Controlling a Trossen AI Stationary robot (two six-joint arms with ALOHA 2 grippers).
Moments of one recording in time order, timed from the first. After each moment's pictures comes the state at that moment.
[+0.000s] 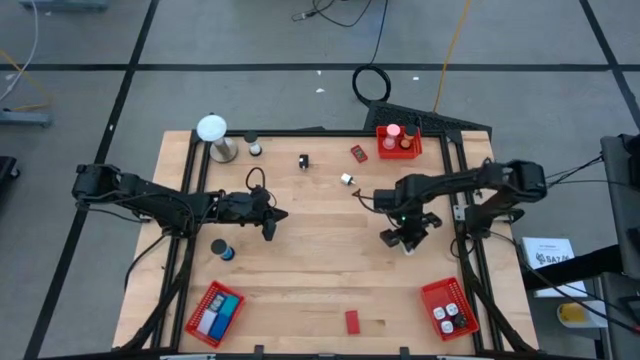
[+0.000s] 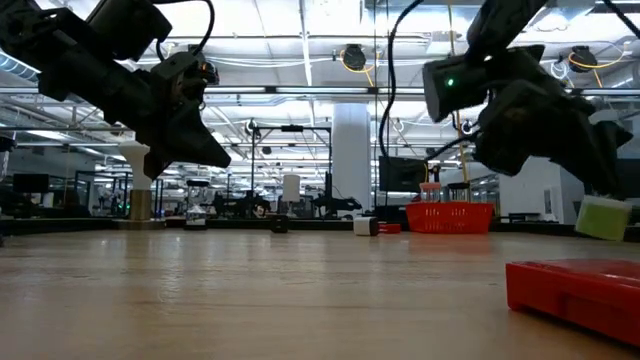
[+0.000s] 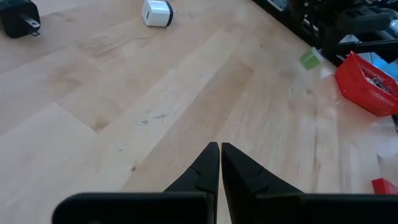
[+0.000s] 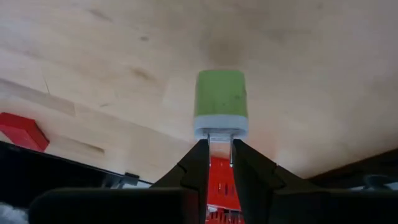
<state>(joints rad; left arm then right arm) -0.02 1.19 0.35 0.35 -0.16 -0.62 -0.12 1.53 0.88 -1.11 -0.58 0.95</state>
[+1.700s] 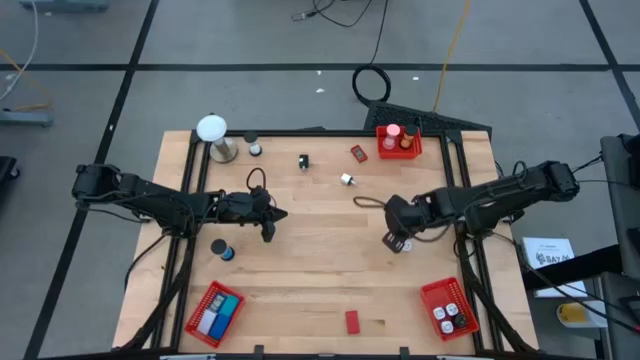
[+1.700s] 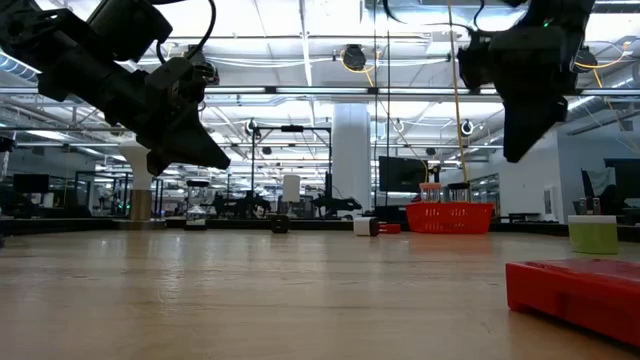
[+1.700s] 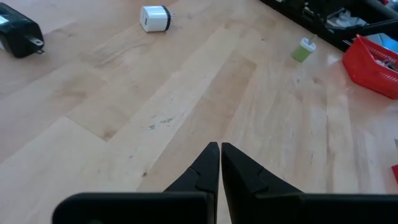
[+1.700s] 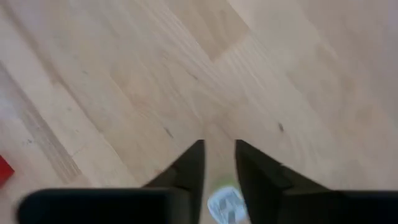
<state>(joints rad) -0.01 1.19 0.35 0.34 -0.17 -0.52 0.17 1.25 0.88 -0.86 0.11 0.86</state>
